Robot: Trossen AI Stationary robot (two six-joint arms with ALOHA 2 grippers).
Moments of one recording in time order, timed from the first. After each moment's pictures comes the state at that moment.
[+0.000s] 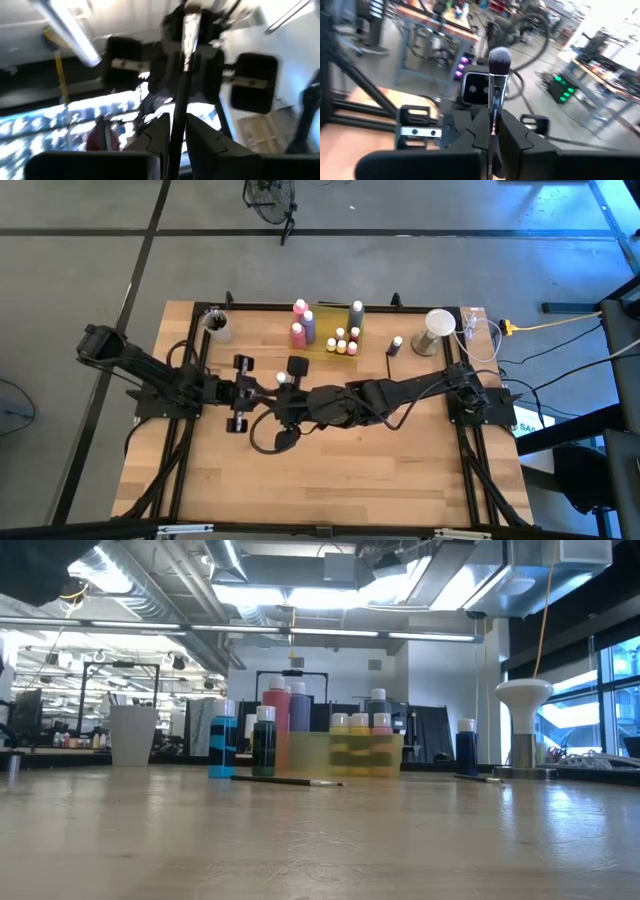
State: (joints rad) left arm -0.27 1.14 0.28 1.47 -0.08 0.31; right arm 0.33 2.10 2.23 -0.34 0.52 -0.28
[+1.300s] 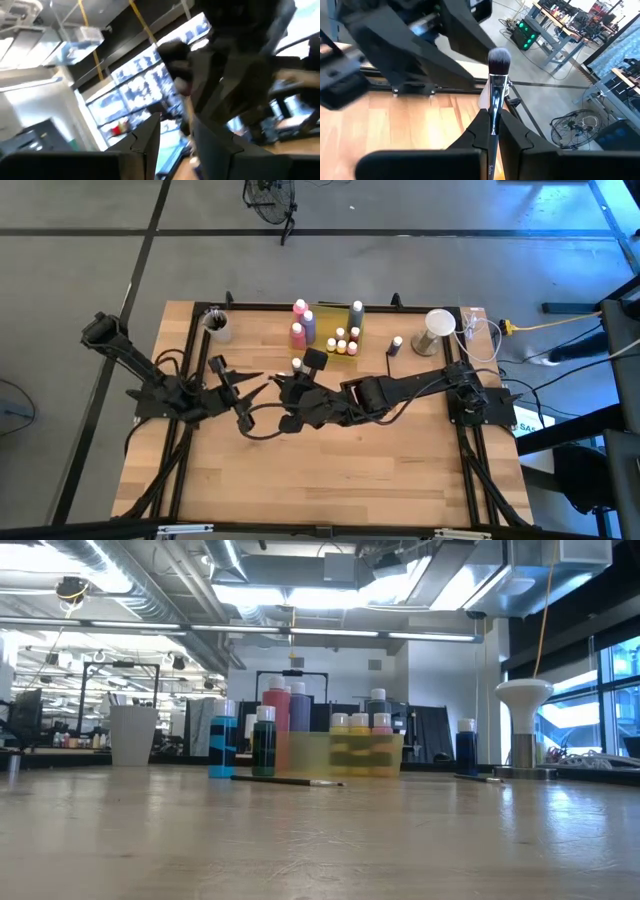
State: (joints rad) left arm -0.61 1.02 0.51 1.04 -0.99 0.87; right arm 0.32 2.10 2.23 -0.64 0.78 -0.07
